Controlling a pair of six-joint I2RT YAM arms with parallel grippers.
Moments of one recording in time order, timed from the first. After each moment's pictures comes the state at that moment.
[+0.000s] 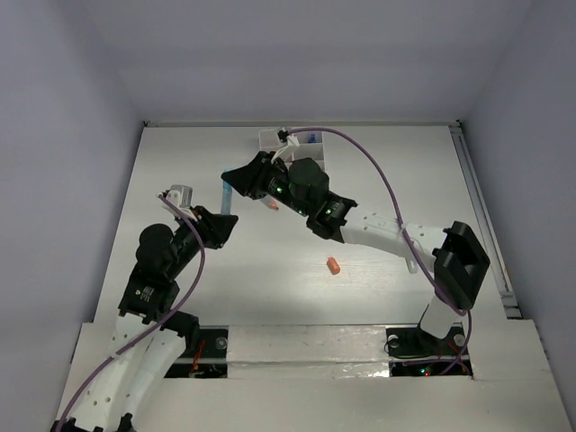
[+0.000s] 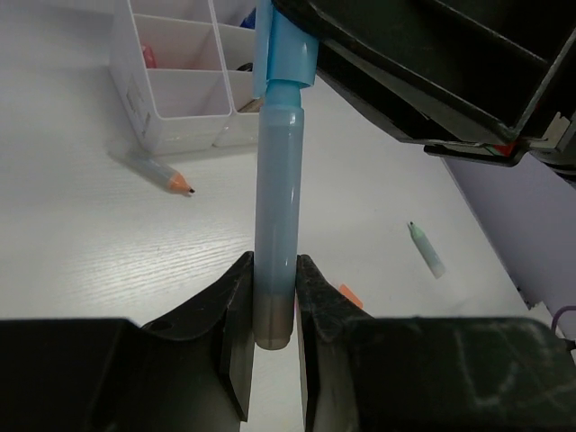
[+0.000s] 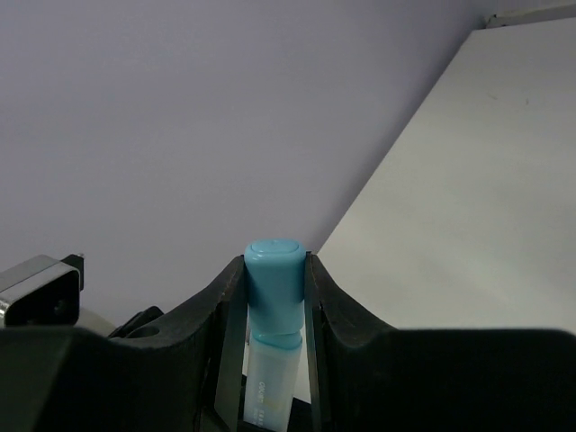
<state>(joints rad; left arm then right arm) -0.29 0.50 0.58 -0.23 0.24 -0.51 0.98 1.72 1.39 0.39 0.03 0.78</state>
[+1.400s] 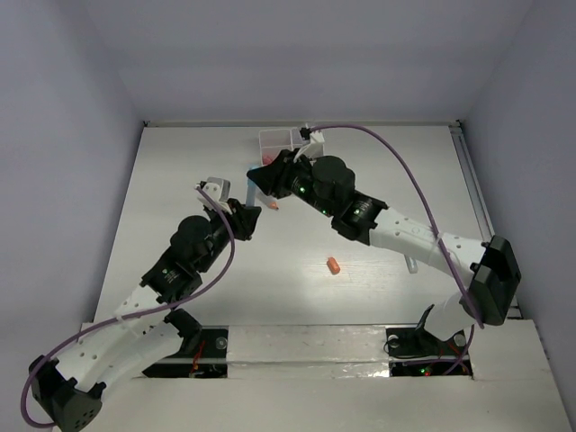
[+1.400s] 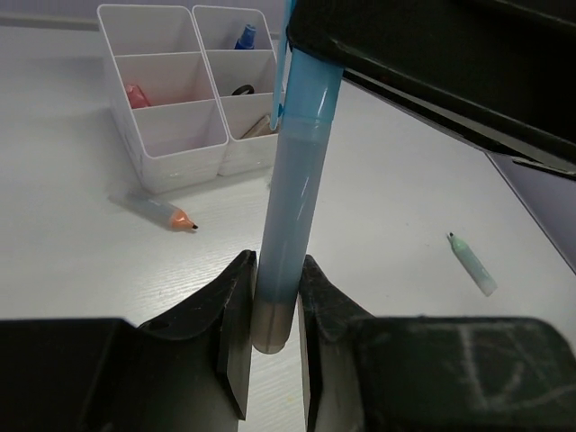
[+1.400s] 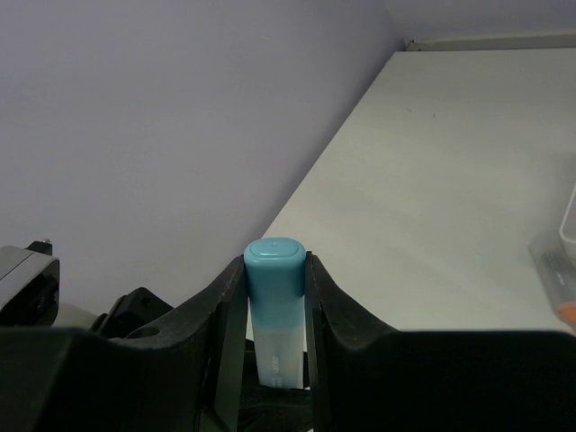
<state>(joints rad) -0.68 0.70 0.61 -0.01 -0.19 -0.40 0.95 1.54 1.31 0.21 0.06 0.65</state>
